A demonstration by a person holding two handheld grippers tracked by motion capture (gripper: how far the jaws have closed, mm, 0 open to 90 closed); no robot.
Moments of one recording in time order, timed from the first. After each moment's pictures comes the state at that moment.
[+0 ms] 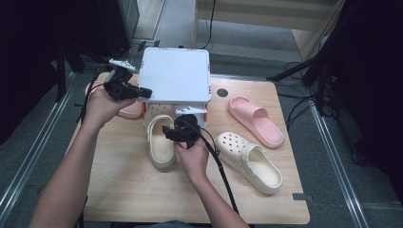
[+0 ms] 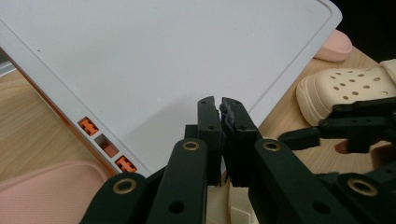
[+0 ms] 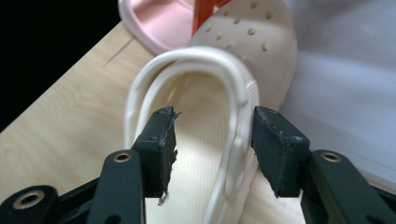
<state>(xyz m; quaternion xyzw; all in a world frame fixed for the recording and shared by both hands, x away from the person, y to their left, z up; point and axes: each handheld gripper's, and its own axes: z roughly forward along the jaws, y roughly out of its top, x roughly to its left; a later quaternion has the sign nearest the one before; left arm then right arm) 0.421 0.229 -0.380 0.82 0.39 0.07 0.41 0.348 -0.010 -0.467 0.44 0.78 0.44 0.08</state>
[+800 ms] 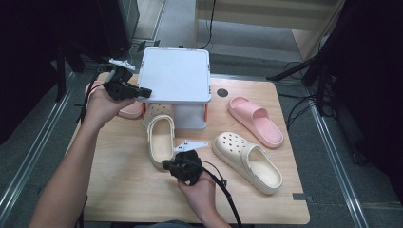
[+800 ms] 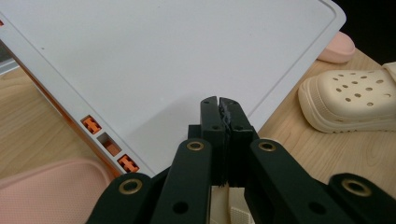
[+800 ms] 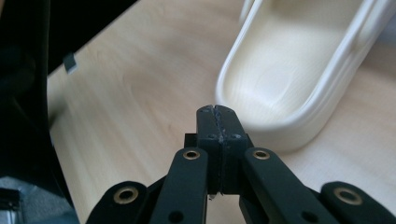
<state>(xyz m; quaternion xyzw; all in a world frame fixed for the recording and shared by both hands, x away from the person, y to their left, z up) 0.421 0.229 -0.380 0.82 0.40 0.07 0.41 0.253 -0.026 -0.488 0.36 0.83 0.43 -0.01</state>
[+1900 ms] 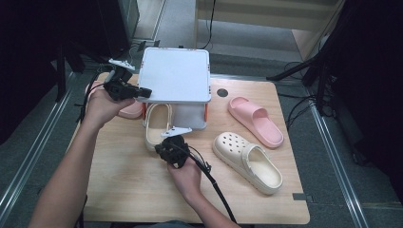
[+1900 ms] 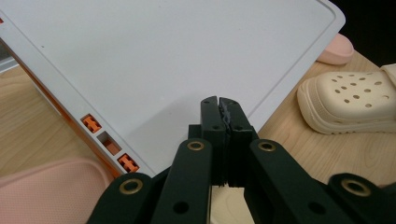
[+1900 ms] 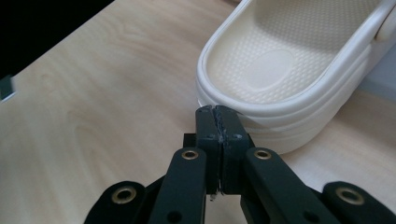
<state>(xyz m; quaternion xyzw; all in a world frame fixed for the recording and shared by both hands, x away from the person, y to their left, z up) 0.421 0.230 -0.381 0.82 0.40 0.07 0.41 0.311 0.017 -0.502 0.37 0.83 0.42 0.04</state>
